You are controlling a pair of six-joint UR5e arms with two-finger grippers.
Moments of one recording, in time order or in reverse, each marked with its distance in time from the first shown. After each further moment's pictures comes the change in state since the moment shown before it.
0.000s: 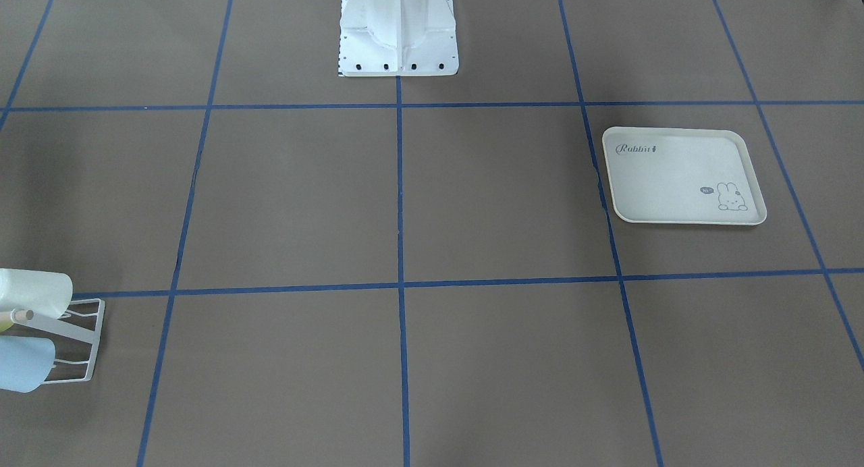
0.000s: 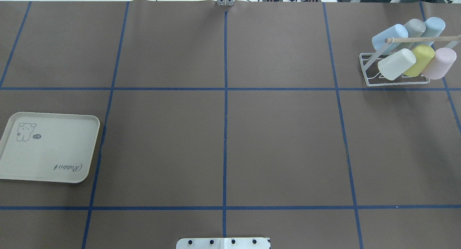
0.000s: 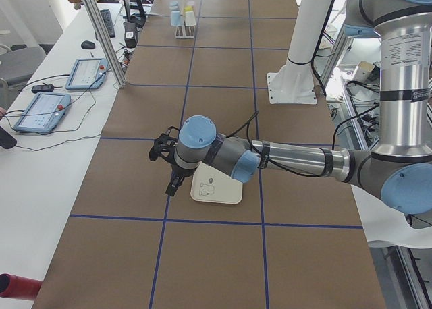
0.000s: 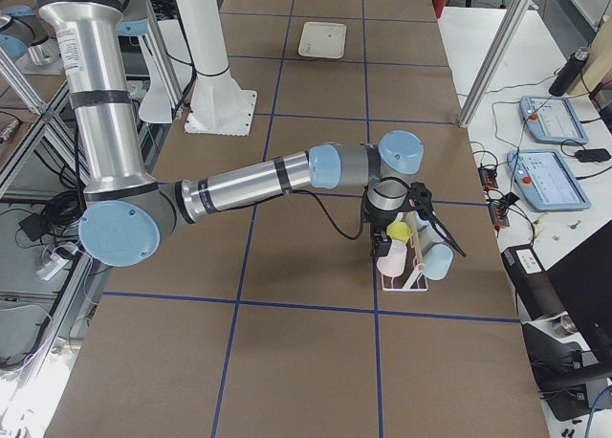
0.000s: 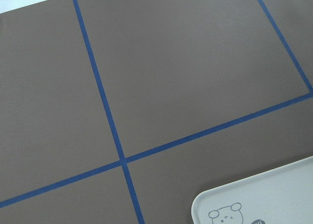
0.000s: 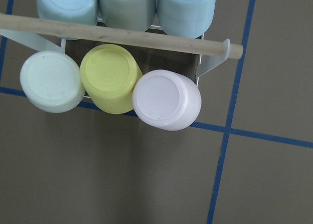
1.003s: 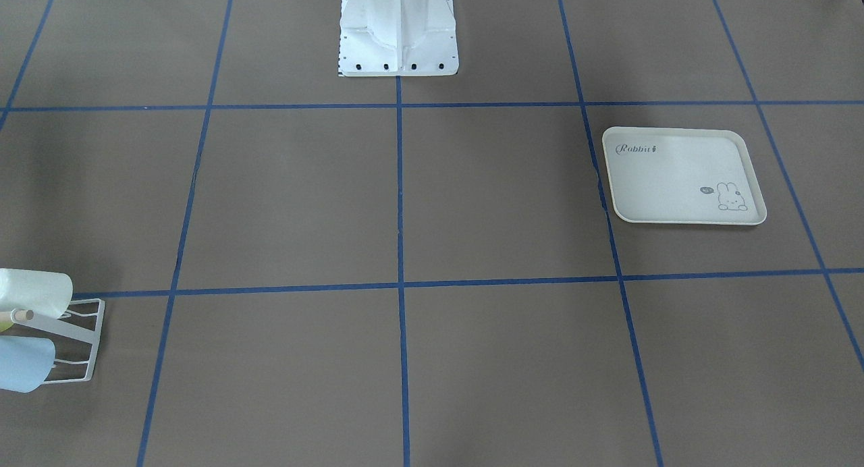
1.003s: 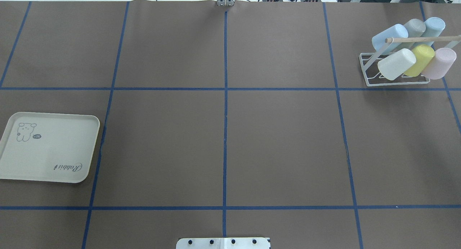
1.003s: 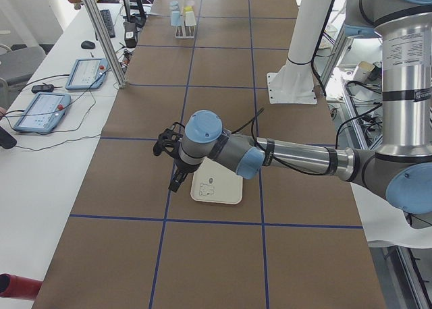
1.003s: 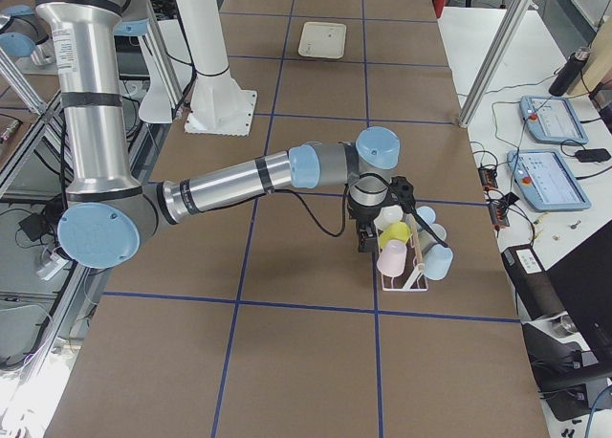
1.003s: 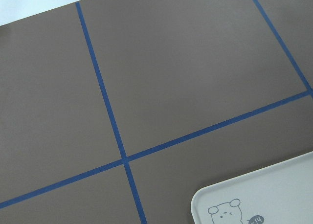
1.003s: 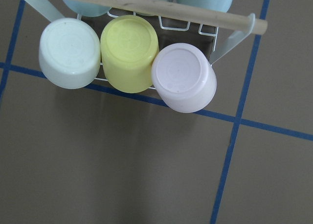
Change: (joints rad) left arm 0.004 0.016 -0.041 -0.004 -0.001 -0.003; right arm -0.025 -0.073 0.076 0.044 -0.010 0.000
